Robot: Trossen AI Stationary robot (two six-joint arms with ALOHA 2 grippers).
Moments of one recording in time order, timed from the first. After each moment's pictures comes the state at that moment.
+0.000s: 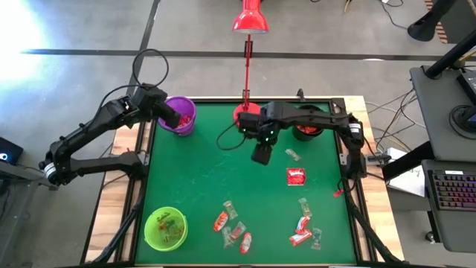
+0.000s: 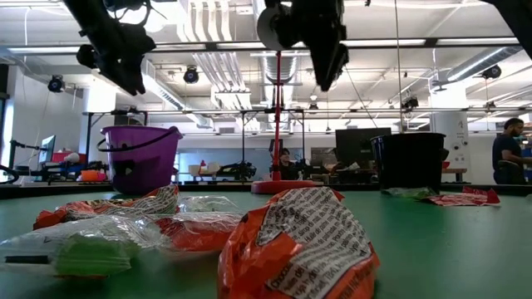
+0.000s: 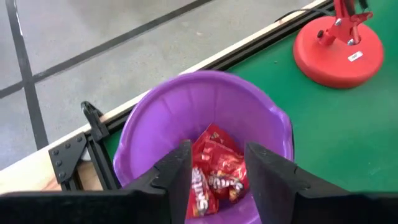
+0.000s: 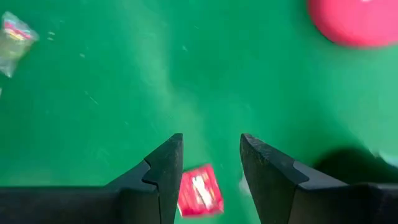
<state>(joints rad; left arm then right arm) 0.69 0.91 0.99 -0.90 -0.28 -0.21 -0.13 1.98 2.02 -1.51 -0.03 0.22</state>
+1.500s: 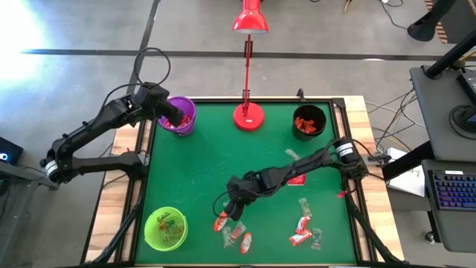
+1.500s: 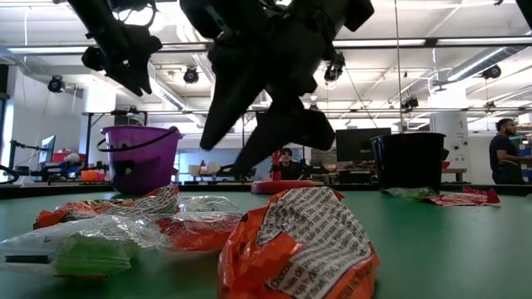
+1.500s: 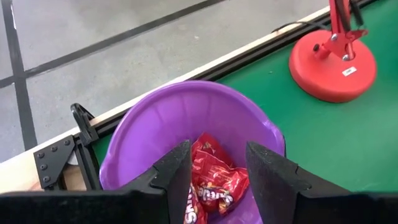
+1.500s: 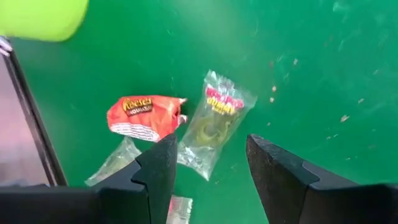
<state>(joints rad) 0.69 0.95 0.99 -0.85 -0.27 -0.26 0.24 2.09 1.53 -0.40 -0.10 0.92</state>
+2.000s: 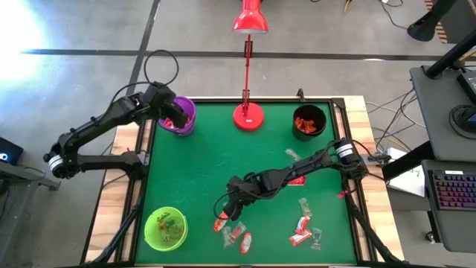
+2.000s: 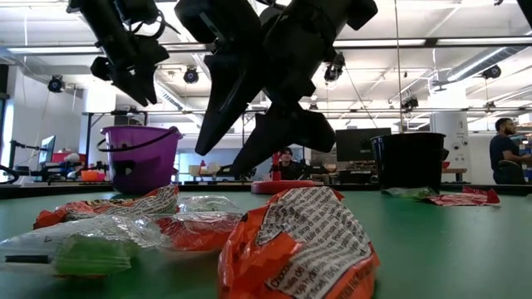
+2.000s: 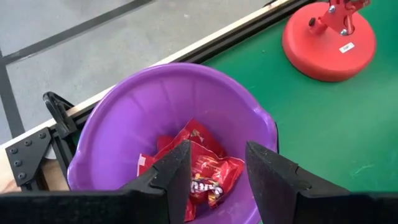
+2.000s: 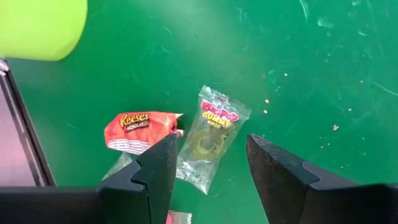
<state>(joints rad) 0.69 1.02 0.99 -0.85 -0.21 -0.25 0.25 2.10 1.53 -0.38 -0.02 0.96</state>
